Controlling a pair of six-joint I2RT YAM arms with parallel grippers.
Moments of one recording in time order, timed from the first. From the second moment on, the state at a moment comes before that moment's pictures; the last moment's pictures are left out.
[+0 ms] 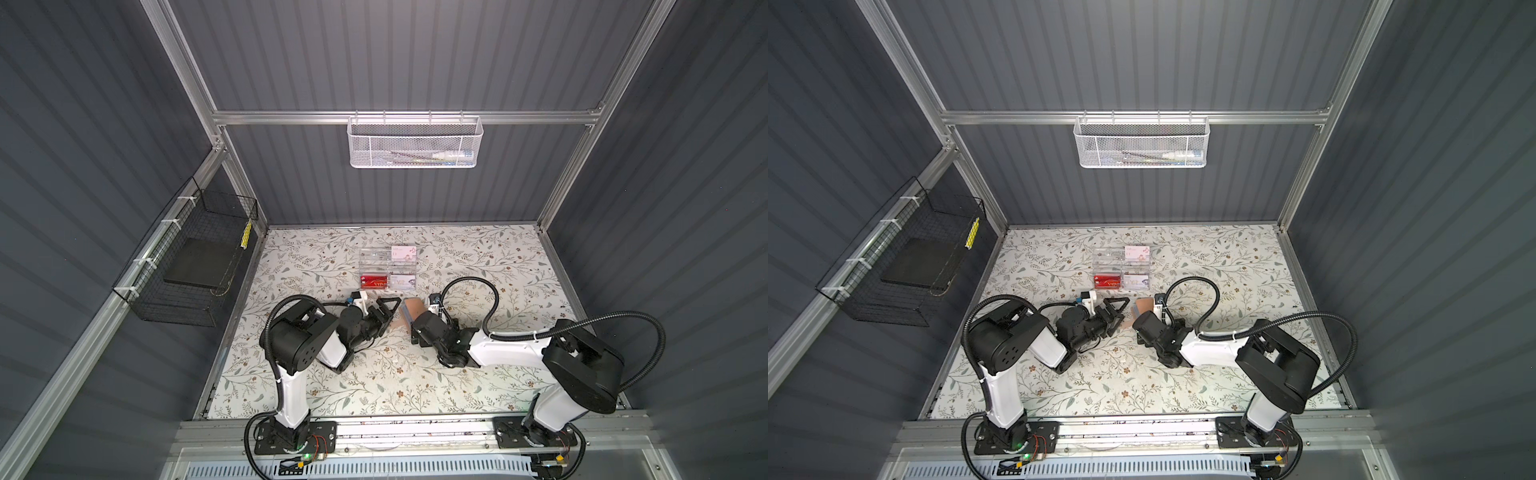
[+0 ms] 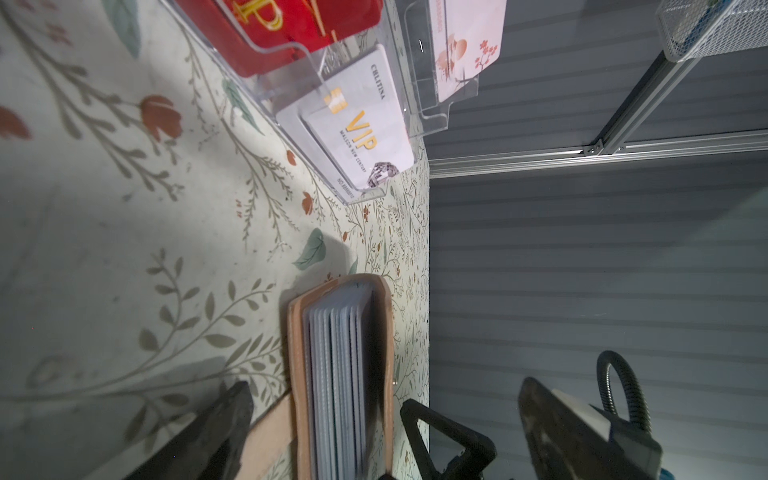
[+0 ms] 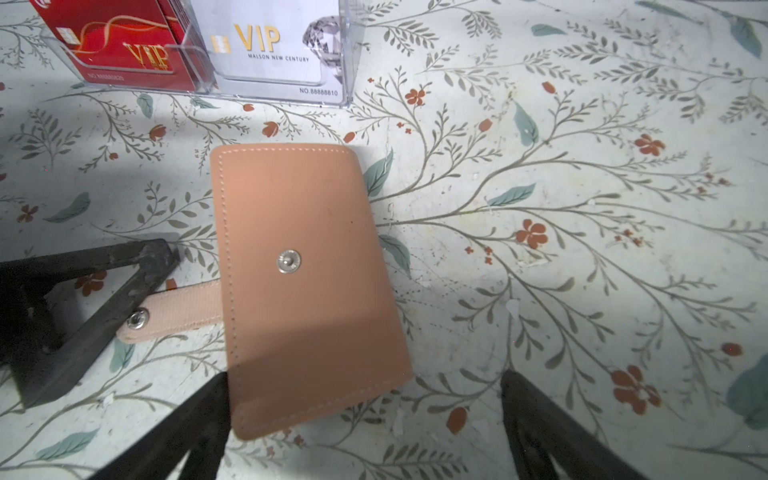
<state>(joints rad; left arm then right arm) -0.57 1.94 0.42 1.29 0.30 -1.35 0.95 1.62 0.74 -0.03 0.54 0.67</state>
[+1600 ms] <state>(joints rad) -0.56 1.71 0.42 0.90 0.29 -1.23 0.75 1.57 0.70 0.03 0.32 0.51</state>
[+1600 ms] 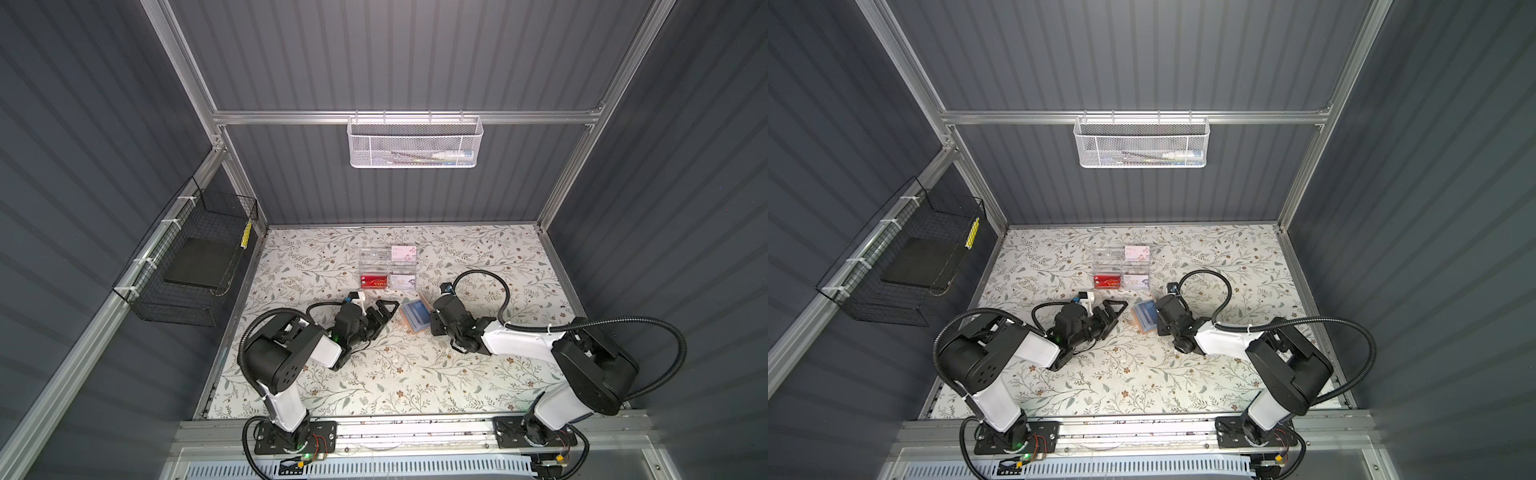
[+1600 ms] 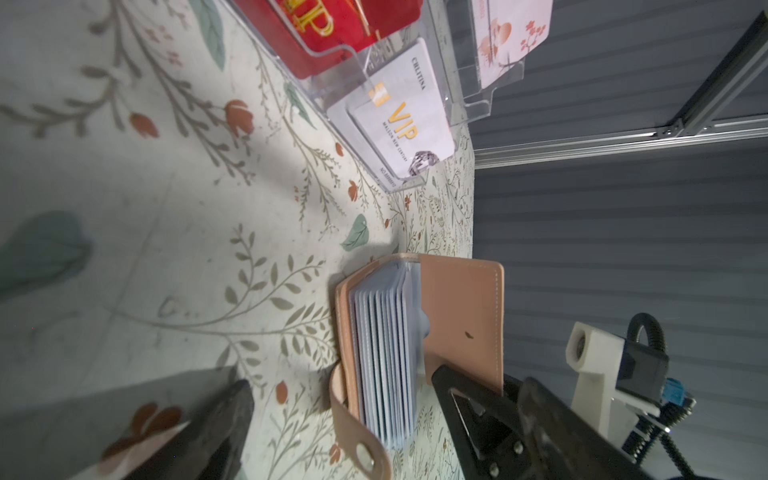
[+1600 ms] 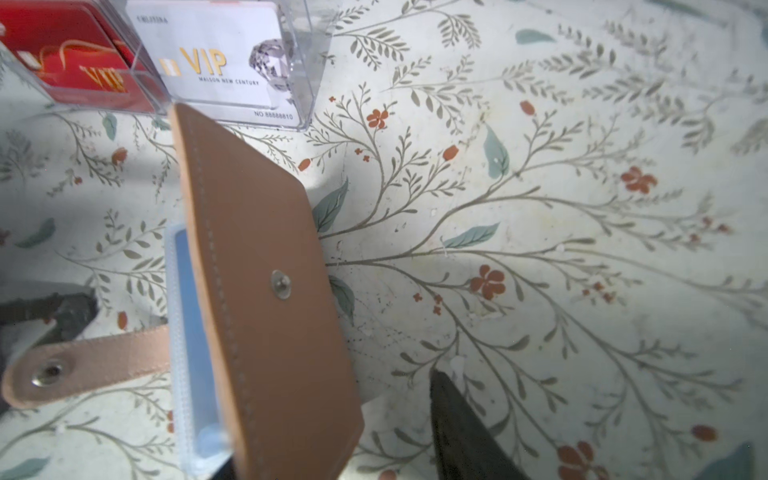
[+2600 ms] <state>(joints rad) -0.75 1.75 0.77 0.68 0.28 -1.31 0.74 1.44 0.47 0.23 0.19 0.65</state>
